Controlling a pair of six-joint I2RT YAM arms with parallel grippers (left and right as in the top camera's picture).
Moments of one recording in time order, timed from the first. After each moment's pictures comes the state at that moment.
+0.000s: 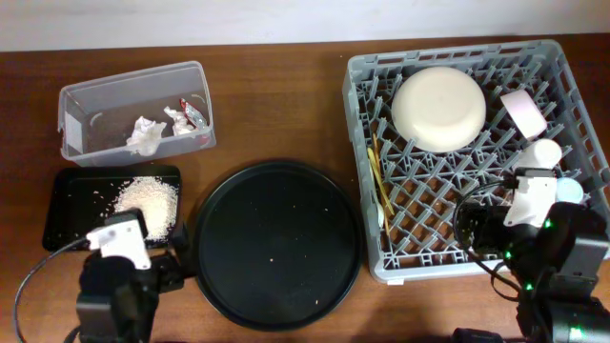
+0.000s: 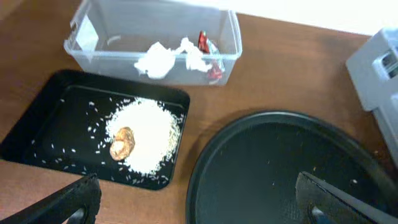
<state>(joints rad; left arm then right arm) -0.08 0.49 0.84 -0.93 -0.17 -0.21 -0.18 0.67 0.88 -0.83 -0.15 -0.02</state>
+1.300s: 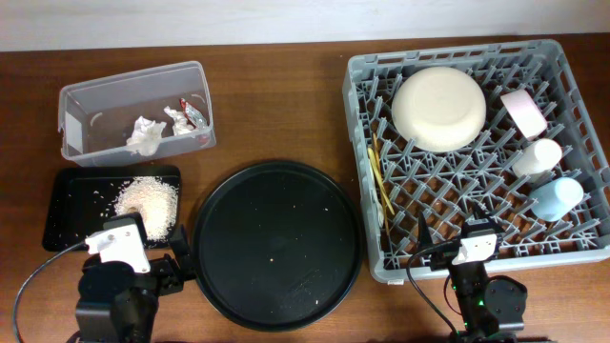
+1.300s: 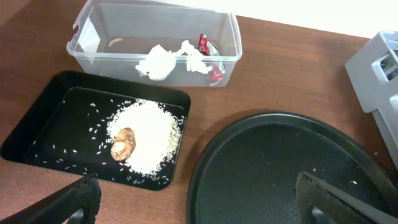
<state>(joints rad) -0.08 0.47 0.83 -0.93 -0.17 -0.21 0.01 0.01 0.01 -0.07 -0.09 -0.09</state>
